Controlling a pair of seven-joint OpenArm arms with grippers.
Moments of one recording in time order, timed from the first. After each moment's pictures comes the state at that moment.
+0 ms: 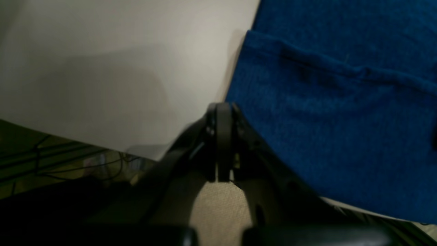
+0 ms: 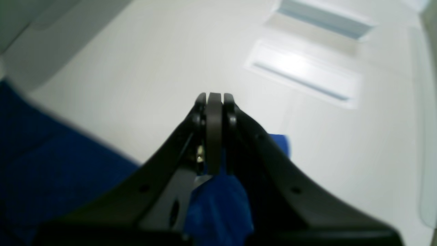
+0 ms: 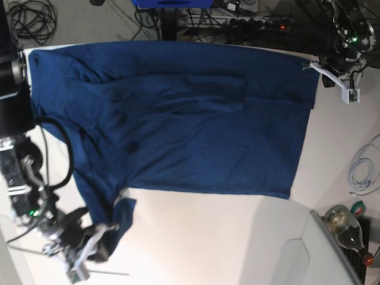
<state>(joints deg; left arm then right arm) 24.6 -8.3 -36.0 94.5 -8.7 -22.1 38.8 28.4 19.2 -17.3 70.2 23.3 16.3 -27.9</state>
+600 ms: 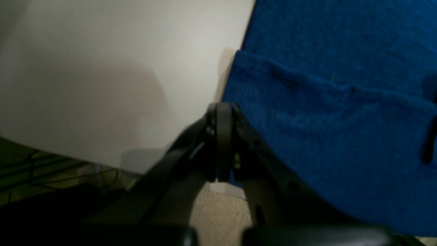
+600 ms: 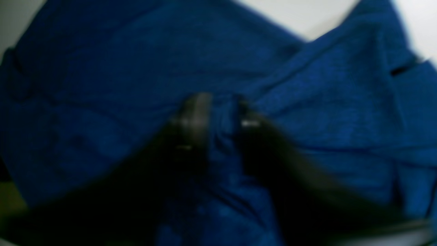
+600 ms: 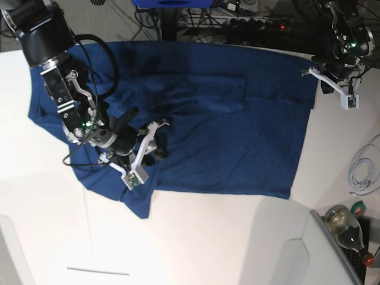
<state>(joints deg) 22.5 -8.1 -35.6 93.9 -8.2 -22.1 38.7 6.2 12.3 -23.6 77.9 23.2 16.3 -31.5</state>
